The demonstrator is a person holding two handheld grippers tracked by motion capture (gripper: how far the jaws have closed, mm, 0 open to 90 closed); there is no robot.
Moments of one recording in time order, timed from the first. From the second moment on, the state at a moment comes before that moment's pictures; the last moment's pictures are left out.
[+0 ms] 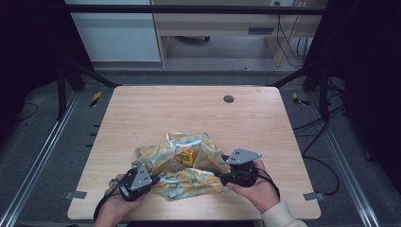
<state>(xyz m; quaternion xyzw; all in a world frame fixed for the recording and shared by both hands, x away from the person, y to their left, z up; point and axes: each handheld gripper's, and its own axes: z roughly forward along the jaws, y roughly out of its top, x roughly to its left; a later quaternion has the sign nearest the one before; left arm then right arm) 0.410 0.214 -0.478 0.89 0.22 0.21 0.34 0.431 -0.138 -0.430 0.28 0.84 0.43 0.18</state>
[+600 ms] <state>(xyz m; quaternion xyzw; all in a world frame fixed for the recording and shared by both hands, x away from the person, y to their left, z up) 0.409 0.216 -0.476 0.89 0.22 0.21 0.35 0.482 -0.109 -0.419 0.28 0.86 0.38 0.18</state>
